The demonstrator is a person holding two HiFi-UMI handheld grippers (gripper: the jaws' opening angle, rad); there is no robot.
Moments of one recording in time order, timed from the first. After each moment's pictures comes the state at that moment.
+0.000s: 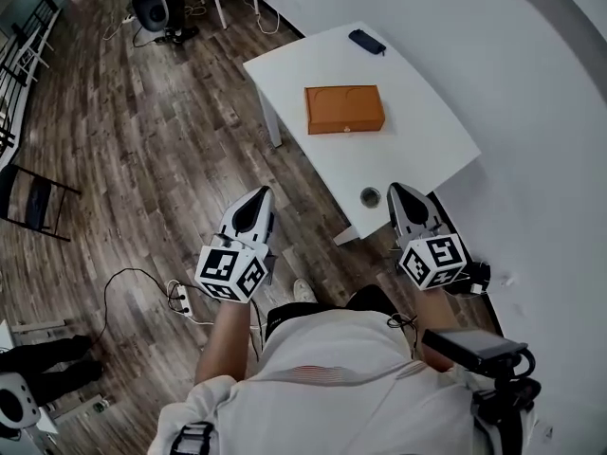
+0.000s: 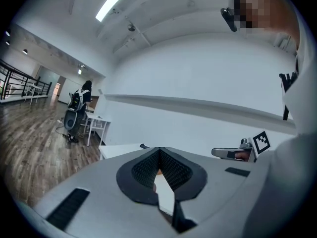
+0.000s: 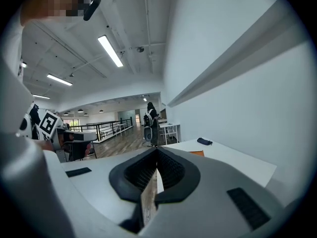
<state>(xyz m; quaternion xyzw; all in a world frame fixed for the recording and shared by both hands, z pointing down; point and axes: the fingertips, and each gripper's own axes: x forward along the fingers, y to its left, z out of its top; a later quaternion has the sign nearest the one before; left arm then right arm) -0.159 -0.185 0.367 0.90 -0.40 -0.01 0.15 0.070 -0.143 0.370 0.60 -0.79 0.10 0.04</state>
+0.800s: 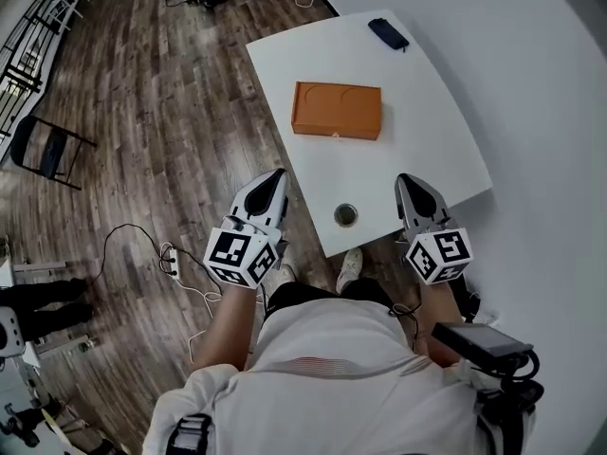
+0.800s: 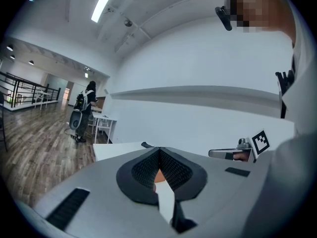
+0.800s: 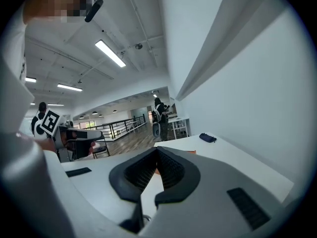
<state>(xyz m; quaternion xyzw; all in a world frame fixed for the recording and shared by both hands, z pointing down) -0.003 -0.249 0.383 0.88 -0.46 0.02 0.15 0.209 -0.237 0.405 0.52 -0.84 0.14 0.04</state>
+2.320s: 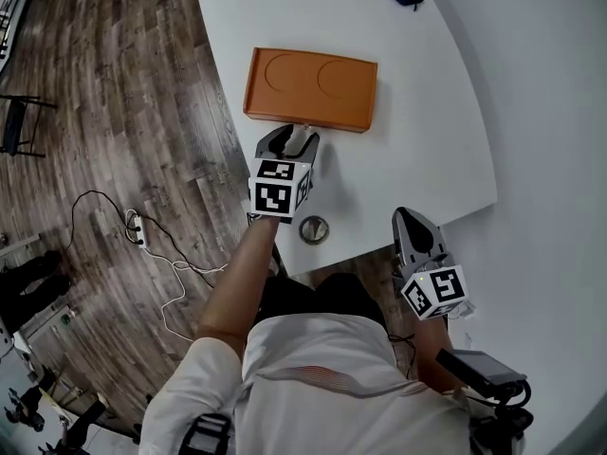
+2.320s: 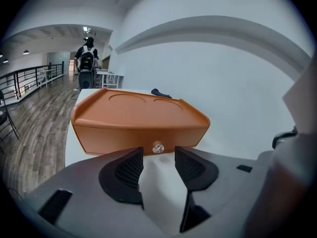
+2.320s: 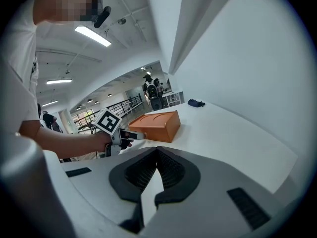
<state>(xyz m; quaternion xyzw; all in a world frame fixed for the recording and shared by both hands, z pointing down) 0.105 -0.405 0.656 0.81 -0.46 0.23 0.30 0.273 -0.264 0.564 0.50 -0.82 0.25 0.14</state>
